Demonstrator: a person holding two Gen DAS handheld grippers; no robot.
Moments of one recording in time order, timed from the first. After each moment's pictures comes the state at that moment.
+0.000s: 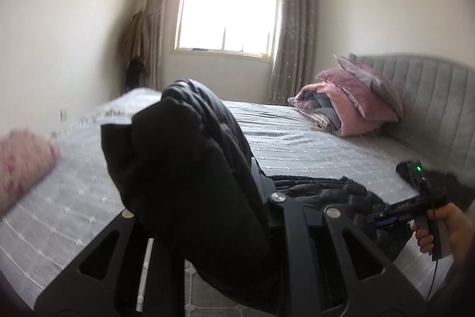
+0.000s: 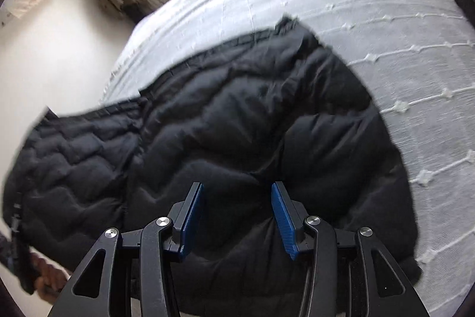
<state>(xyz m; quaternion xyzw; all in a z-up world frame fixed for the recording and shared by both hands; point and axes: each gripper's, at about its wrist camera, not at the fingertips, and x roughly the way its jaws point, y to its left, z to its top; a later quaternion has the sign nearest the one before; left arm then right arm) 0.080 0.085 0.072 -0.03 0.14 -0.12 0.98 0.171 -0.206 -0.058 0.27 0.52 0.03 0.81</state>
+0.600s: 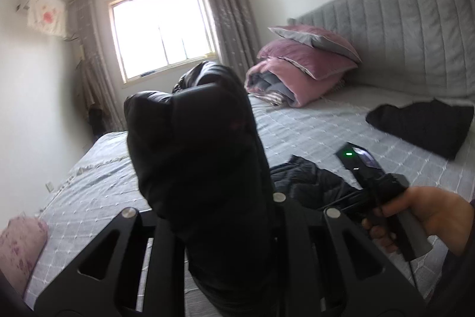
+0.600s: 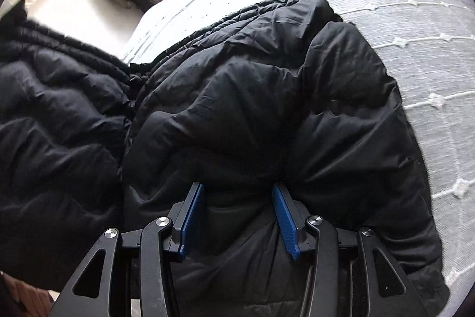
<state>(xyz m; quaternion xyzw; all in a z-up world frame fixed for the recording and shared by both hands) 0.048 -0.072 0.093 0.14 0.12 -0.20 0.96 0.178 -0.214 -0.095 0.27 0.52 0.07 0.81</state>
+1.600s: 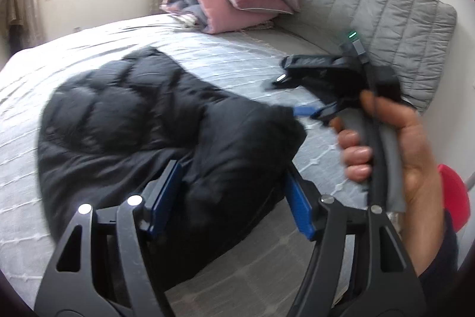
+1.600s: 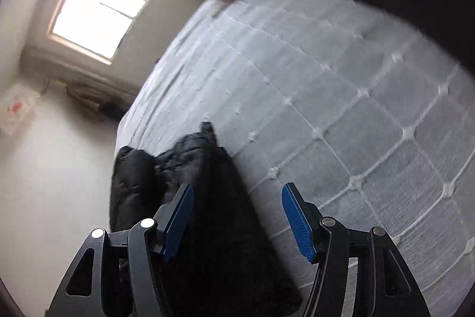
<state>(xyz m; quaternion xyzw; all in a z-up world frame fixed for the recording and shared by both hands) 0.039 -0.148 0.035 0.06 0.34 -0.35 0.87 0.053 -0.385 -0.017 0.41 0.38 -0.09 0.83</state>
